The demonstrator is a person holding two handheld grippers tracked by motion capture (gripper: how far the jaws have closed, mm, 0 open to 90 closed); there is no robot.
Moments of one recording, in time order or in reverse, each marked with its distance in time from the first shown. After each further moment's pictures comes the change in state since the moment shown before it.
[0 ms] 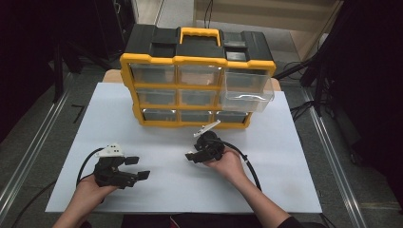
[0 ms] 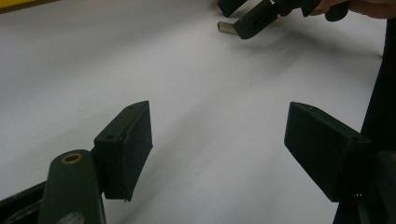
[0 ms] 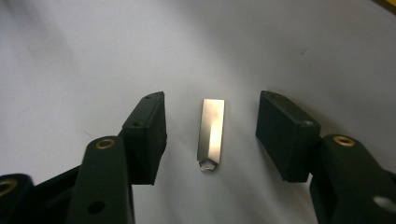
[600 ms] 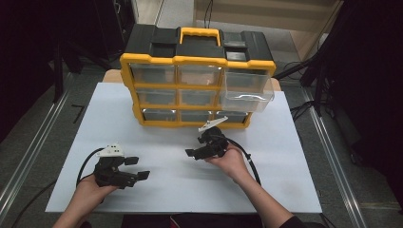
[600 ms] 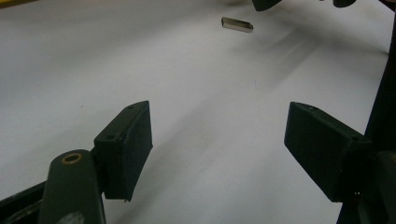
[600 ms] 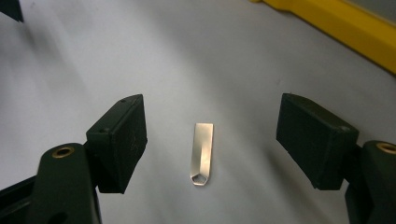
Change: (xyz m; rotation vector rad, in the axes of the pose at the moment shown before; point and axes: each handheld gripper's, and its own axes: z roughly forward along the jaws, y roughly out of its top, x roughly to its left) left arm 0.001 -0.001 0.001 0.008 0.002 -0.007; right arm -0.008 0.003 -0.015 -0.091 0.011 0.022
